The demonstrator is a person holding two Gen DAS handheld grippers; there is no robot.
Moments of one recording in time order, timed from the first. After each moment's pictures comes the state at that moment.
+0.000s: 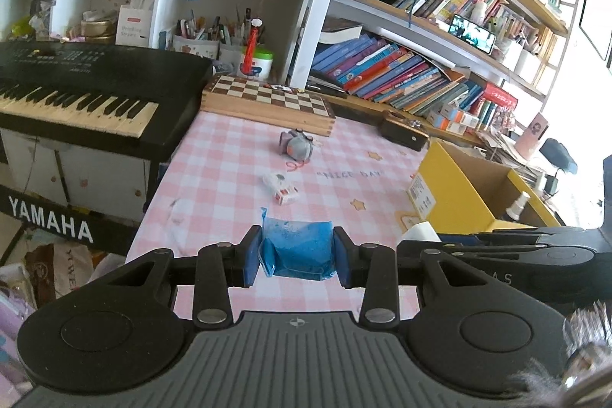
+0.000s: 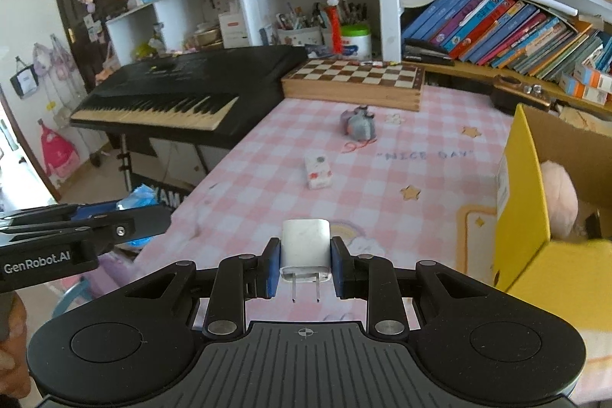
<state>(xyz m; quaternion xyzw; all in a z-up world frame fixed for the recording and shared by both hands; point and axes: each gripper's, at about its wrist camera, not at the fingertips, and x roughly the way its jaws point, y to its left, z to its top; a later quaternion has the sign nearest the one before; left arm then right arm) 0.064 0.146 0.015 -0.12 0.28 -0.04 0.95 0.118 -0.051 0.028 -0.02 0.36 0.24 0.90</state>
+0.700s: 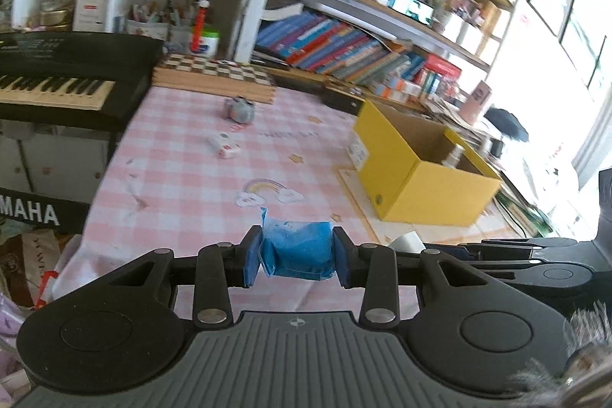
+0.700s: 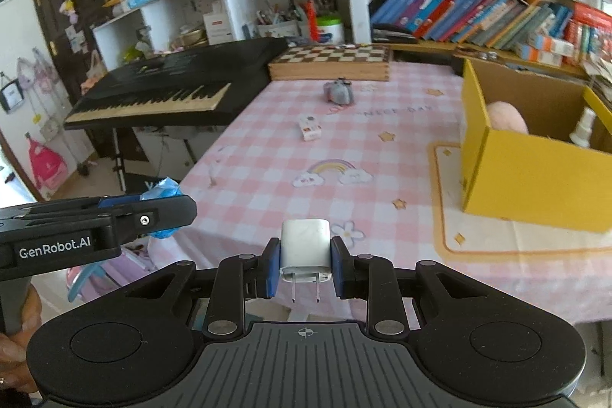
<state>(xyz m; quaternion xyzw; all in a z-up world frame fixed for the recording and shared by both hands) 0.003 0.120 0.011 -0.11 0.30 -0.13 0.94 0.025 -0.075 0.027 0.01 0.37 0.18 0.91</state>
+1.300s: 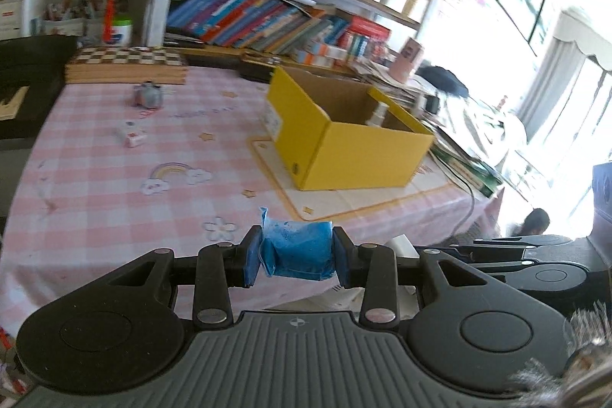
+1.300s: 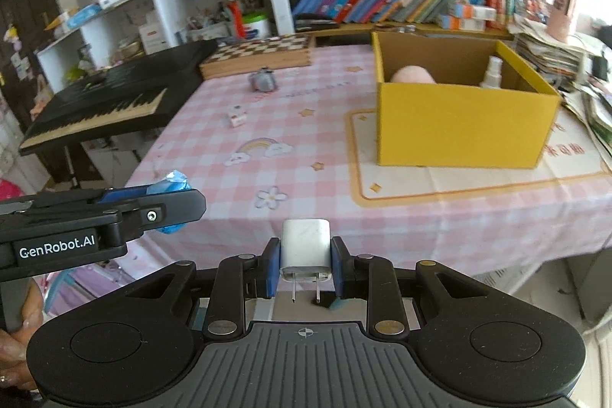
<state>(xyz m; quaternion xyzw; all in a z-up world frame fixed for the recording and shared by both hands) 0.006 0.056 0.008 -0.07 0.32 -0.24 0.92 -0.012 -0.127 0.023 0.04 0.38 0.08 0.92</state>
